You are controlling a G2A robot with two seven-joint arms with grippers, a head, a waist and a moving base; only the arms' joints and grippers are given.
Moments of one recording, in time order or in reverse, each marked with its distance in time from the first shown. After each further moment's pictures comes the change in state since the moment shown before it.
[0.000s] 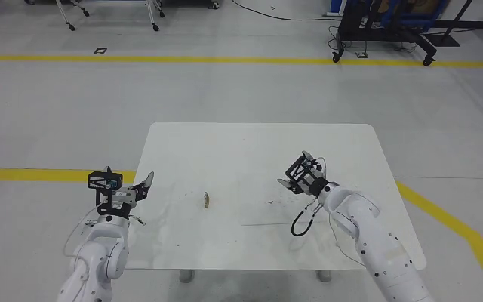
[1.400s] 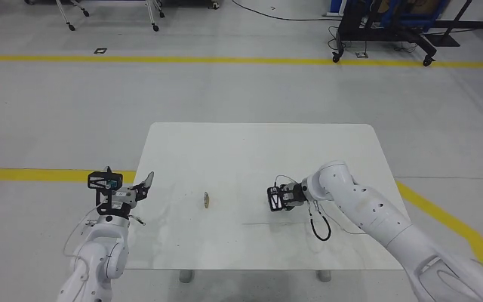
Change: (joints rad) left arm 0.000 0.000 0.000 0.000 0.000 0.000 0.000; right arm 0.579 0.119 -0.642 0.480 -0.140 -0.610 -0.273
